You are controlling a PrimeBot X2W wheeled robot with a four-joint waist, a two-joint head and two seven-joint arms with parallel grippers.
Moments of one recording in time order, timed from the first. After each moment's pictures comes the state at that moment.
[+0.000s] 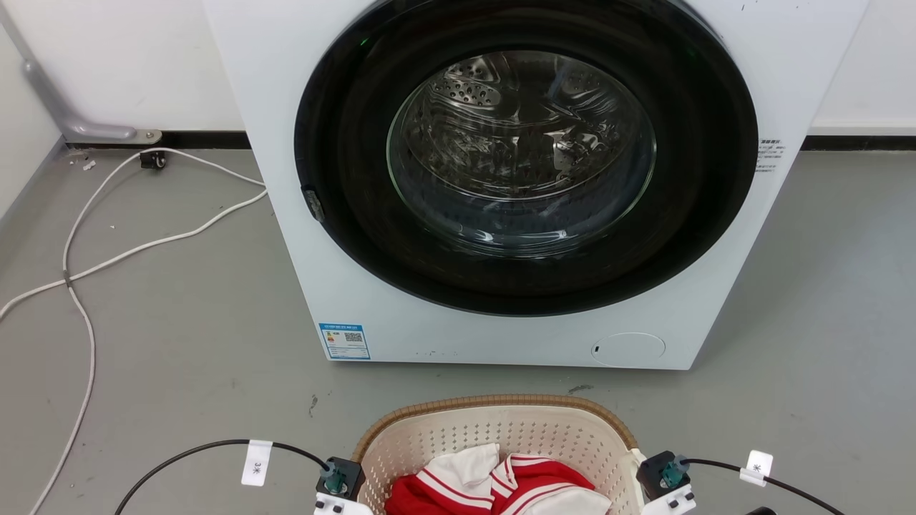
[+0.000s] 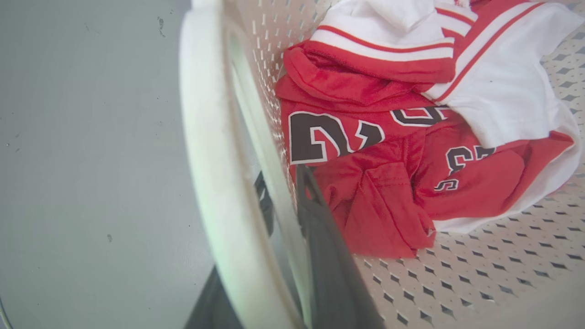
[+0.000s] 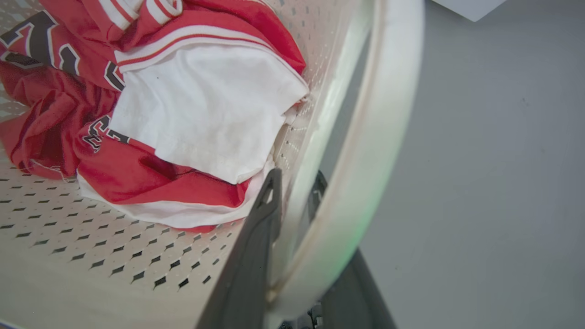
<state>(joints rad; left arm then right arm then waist) -0.45 0.09 -0.82 1.28 -0.65 -0.13 0.05 -0.44 -0.10 0.87 1.27 0.57 0.13 0.07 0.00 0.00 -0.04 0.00</state>
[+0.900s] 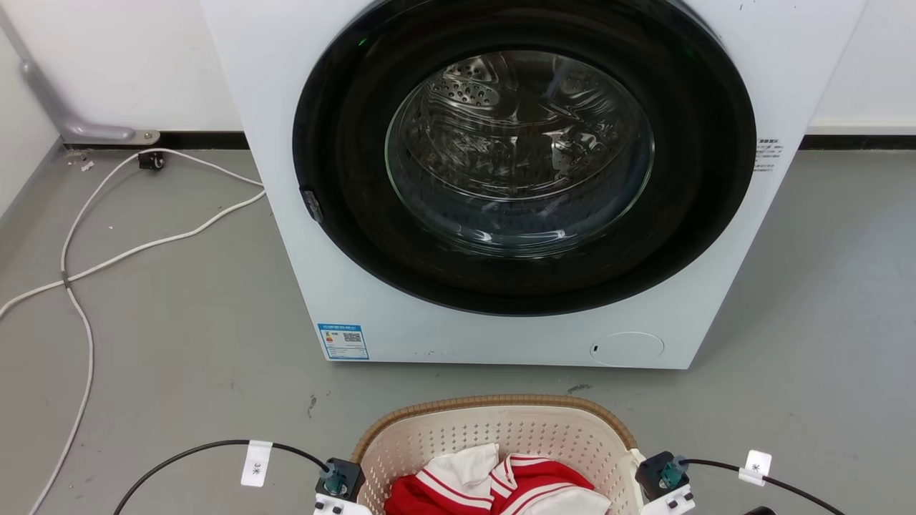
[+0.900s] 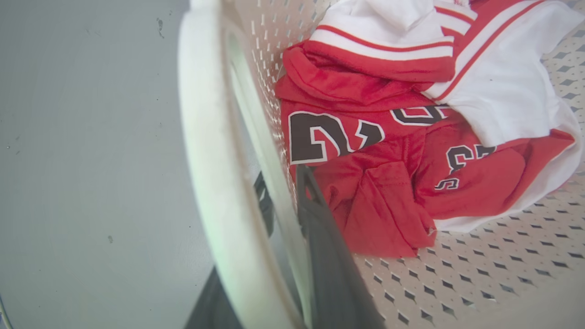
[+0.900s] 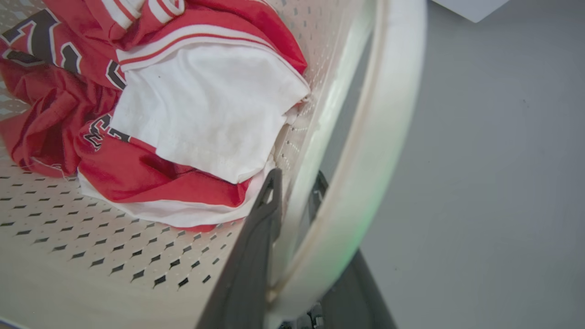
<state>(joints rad) -0.45 0.09 -0.87 1.29 -0.70 -0.13 0.04 -0.45 -0.11 0.93 1.28 0.62 0.13 0.06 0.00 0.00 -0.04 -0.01</state>
